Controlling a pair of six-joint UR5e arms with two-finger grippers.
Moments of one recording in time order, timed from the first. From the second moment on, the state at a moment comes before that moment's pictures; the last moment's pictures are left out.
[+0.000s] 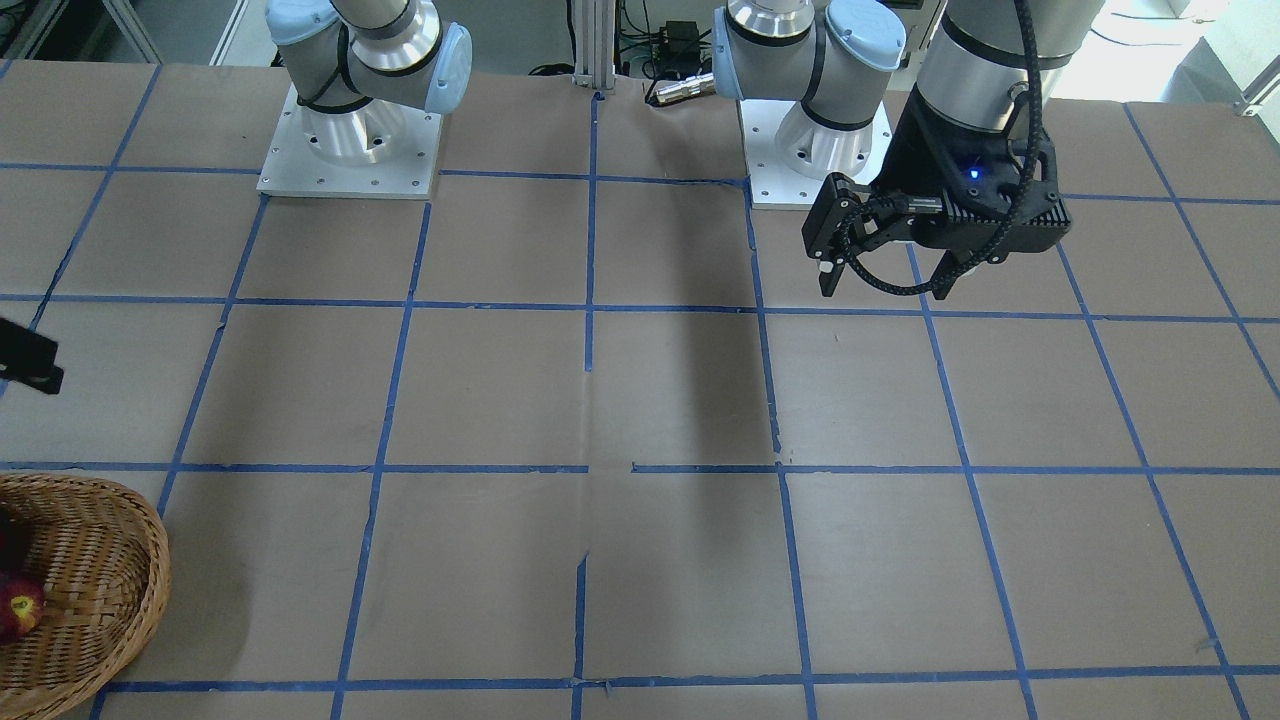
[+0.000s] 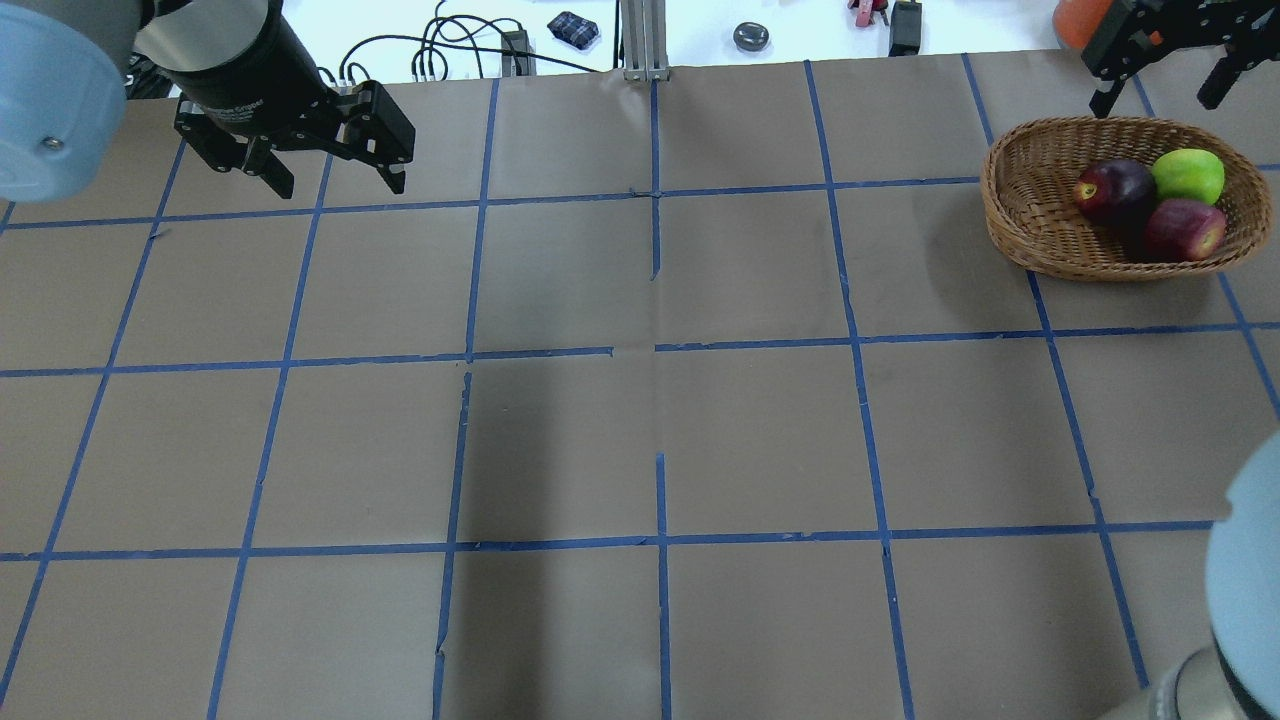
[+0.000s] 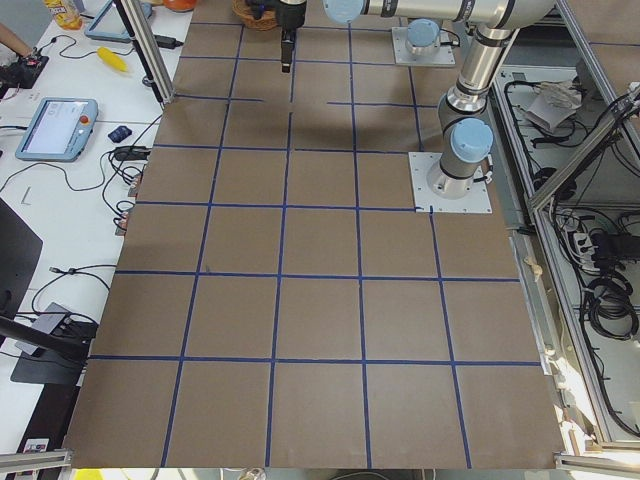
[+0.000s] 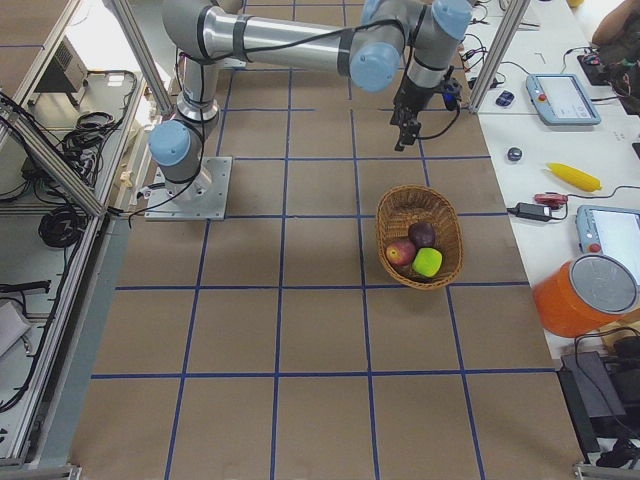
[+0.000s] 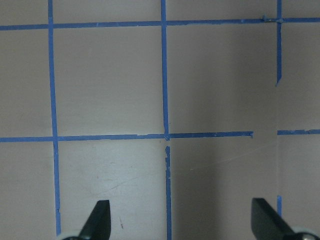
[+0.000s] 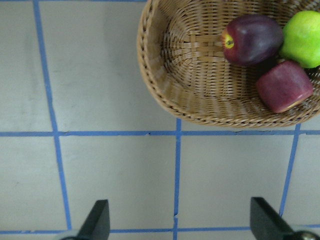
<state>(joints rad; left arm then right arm) -1.58 -1.61 -1.50 -1.48 1.57 0.01 1.31 -1.25 1.14 -1.32 -1.64 -0.27</state>
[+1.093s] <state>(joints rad) -1.58 -1.61 -1.50 -1.48 1.57 0.01 1.57 -1.62 1.56 -1.37 -1.62 0.06</state>
